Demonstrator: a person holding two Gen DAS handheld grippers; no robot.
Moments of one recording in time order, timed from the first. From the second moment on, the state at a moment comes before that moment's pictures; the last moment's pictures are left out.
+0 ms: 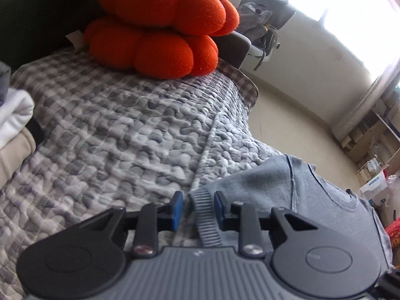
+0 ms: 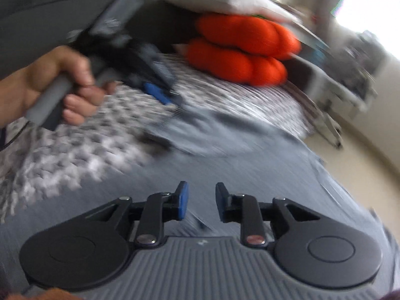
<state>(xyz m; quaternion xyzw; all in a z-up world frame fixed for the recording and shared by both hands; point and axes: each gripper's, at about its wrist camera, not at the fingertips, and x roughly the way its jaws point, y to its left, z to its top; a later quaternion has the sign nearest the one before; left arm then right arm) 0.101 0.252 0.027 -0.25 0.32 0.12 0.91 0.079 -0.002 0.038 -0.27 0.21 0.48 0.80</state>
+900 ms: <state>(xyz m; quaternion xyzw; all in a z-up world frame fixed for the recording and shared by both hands) 0.105 0.240 0.012 -0.37 0.34 0.03 0.86 0.126 0.041 0.021 -0.05 0.32 0.45 0.83</state>
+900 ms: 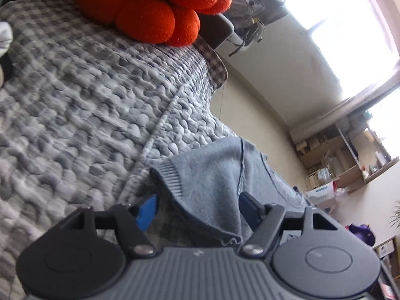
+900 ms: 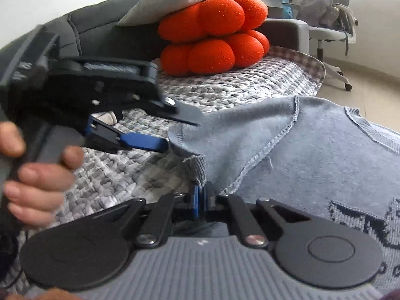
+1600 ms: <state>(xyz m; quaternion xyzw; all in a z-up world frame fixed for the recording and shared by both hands) 0.146 0.261 0.024 -0.28 0.30 0.11 0.91 0.122 0.097 0.018 -0.07 0.30 0.48 0.82</state>
